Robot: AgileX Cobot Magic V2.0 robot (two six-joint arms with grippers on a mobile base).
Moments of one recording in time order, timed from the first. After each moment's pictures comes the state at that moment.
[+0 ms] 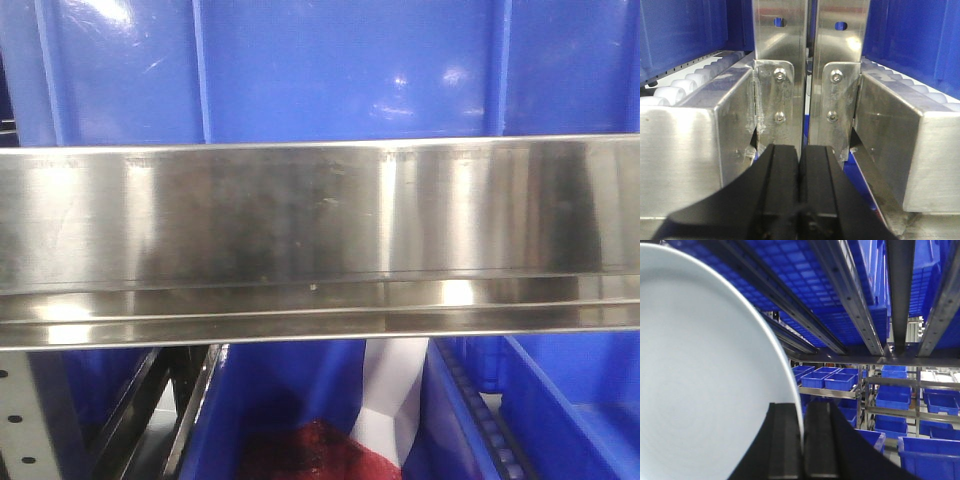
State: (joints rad) left arm -0.05 -0.02 0.03 -0.04 0.12 0.03; right arm 0.44 0.44 -0.77 -0.04 -0.02 0.06
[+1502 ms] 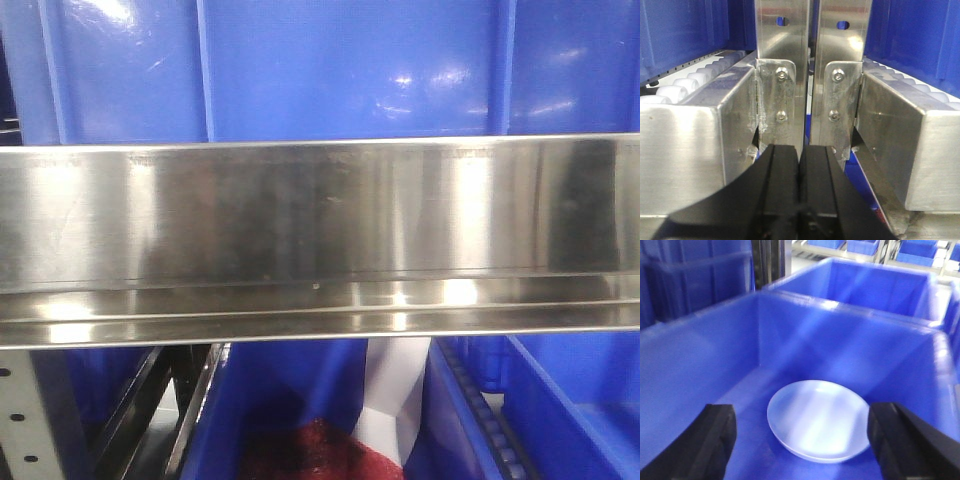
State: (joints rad) left arm -0.05 -0.02 0.03 -0.04 0.12 0.03; right arm 0.47 1.28 -1.33 -0.03 0.34 0.06
